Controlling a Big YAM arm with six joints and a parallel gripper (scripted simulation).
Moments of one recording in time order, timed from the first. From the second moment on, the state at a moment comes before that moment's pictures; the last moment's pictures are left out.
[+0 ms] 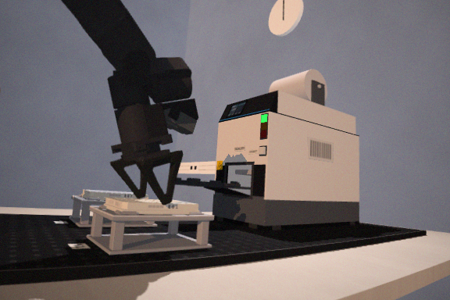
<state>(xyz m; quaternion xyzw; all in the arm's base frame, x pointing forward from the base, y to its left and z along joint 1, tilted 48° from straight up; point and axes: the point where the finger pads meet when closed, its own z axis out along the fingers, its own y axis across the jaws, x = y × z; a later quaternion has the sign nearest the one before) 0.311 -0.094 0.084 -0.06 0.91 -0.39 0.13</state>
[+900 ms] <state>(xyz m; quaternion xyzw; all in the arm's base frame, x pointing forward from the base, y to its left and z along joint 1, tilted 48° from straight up) 0.313 -0.091 0.086 -0.06 0.91 -0.39 0.14</state>
